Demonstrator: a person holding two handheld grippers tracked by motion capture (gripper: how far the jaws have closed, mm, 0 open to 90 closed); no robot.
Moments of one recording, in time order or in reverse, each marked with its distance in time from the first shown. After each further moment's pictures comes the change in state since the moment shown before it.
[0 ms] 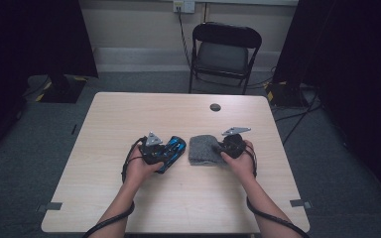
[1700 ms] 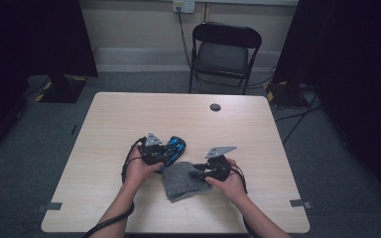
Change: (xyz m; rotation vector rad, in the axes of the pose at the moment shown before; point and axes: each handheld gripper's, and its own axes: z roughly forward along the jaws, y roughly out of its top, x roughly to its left) left arm 0.000 -0.002 -0.001 -0.009 0.003 -0.005; right arm 0.078 -0.024 -0.005 -0.023 0.373 -0.090
